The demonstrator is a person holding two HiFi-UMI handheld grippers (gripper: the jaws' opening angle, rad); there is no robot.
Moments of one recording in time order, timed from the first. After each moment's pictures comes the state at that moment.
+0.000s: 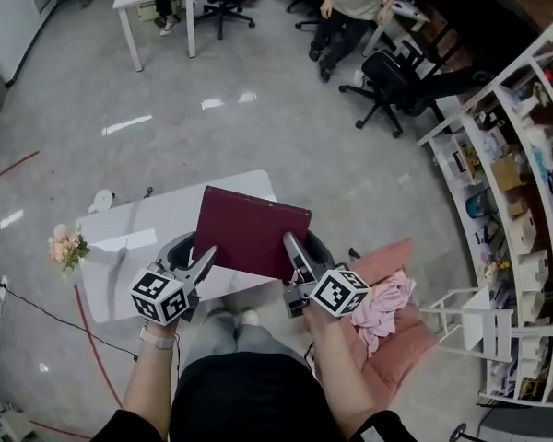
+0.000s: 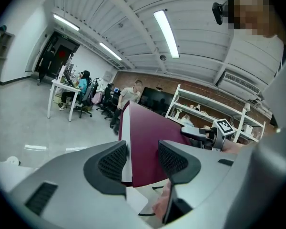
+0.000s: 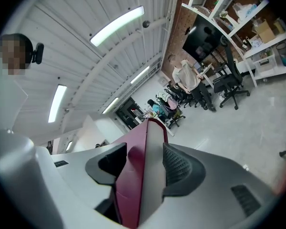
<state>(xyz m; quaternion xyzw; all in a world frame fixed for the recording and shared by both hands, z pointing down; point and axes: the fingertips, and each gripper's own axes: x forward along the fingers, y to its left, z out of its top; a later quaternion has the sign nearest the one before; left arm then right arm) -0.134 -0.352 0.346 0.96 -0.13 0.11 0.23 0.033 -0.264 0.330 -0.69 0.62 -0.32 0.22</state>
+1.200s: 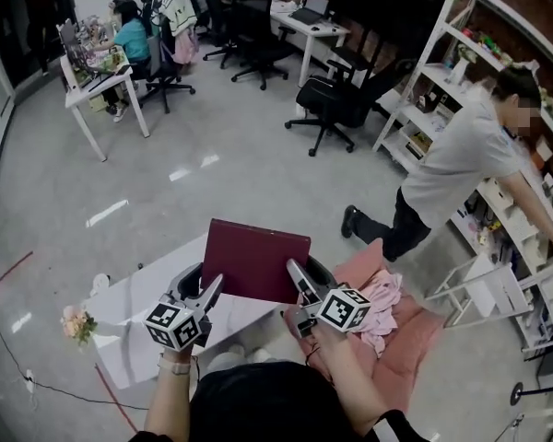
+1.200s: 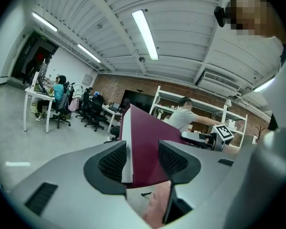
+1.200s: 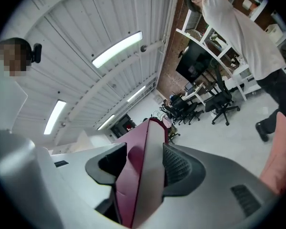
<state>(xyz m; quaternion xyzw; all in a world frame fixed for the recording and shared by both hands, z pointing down) -0.053 -0.272 0.237 0.98 -0.03 0.09 0.18 0.090 -0.147 0.236 -0.73 0.57 -0.25 0.28</state>
